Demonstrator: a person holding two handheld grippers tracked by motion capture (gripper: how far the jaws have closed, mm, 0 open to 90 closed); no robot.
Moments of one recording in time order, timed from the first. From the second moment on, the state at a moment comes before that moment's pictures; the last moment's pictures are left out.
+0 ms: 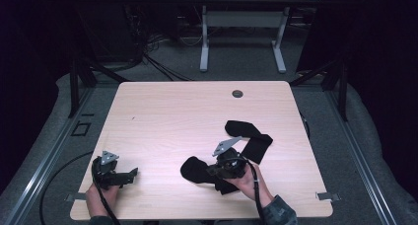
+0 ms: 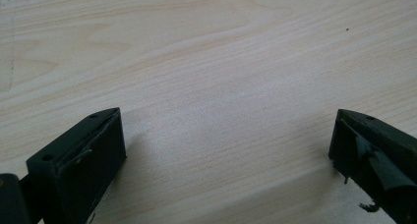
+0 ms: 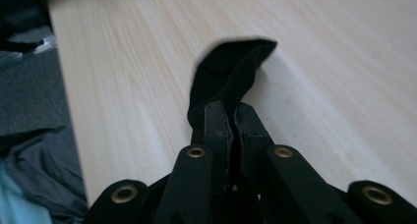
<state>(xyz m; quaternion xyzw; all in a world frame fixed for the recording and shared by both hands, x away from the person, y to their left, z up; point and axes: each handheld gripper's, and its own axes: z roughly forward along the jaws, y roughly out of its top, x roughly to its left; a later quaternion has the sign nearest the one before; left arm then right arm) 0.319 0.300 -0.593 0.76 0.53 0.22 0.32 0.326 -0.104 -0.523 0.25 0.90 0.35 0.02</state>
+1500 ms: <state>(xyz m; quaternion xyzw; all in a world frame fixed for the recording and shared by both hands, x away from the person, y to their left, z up) 0.297 0.175 -0.567 0.82 0.42 0.09 0.38 0.290 -0.192 -0.562 0.38 0.87 0.32 0.03</state>
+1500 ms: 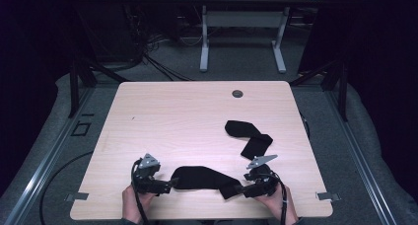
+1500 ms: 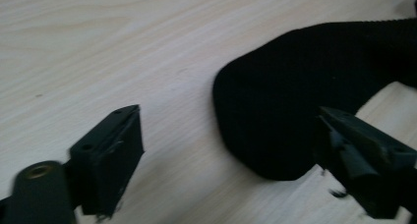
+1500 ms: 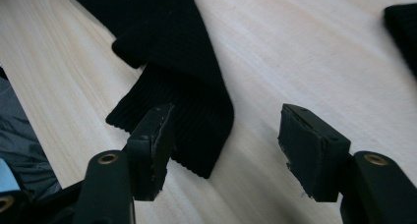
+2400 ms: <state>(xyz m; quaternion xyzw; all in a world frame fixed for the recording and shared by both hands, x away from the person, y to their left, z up) 0.290 0.149 -0.571 0.85 0.41 0.12 0.32 0.291 -0.190 -0.569 0.36 0.87 0.33 0.01</state>
